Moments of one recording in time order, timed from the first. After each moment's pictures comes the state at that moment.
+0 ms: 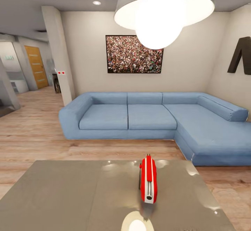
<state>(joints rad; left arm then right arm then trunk) 0.00 0.00 0.00 -0.04 0.01 -0.02 0.00 0.01 0.00 0.00 0.00 0.00 0.00 -0.01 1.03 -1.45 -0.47</state>
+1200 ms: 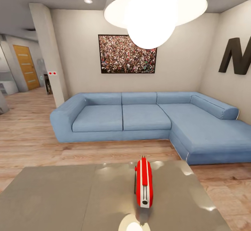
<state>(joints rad) 0.00 0.00 0.01 -0.04 0.01 -0.02 0.00 0.01 0.00 0.01 0.00 0.00 0.00 -0.01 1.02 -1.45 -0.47</state>
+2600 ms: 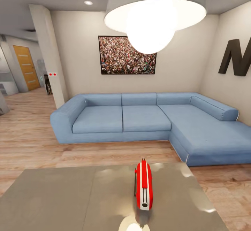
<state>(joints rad) 0.00 0.00 0.01 -0.04 0.01 -0.02 0.00 0.01 0.00 0.00 0.00 0.00 0.00 -0.01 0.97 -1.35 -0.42</state>
